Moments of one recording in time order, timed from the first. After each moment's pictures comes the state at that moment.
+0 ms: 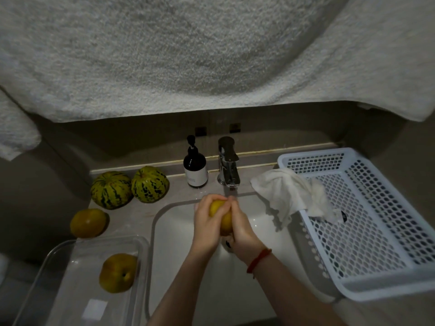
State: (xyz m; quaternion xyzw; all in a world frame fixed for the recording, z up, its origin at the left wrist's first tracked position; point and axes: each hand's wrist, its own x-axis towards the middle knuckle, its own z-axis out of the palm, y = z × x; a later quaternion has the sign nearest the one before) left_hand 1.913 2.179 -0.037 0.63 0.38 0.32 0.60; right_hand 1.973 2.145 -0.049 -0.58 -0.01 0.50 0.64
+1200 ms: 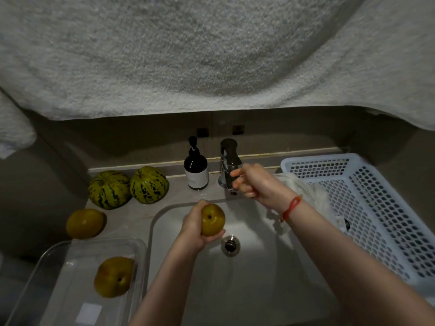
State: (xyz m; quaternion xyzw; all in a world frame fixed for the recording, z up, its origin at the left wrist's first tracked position) left_hand 1.918 2.218 -0.039 0.21 0.58 0.16 0.77; right_hand 2.049 2.169 0.048 -0.68 -0.18 0.49 0.51
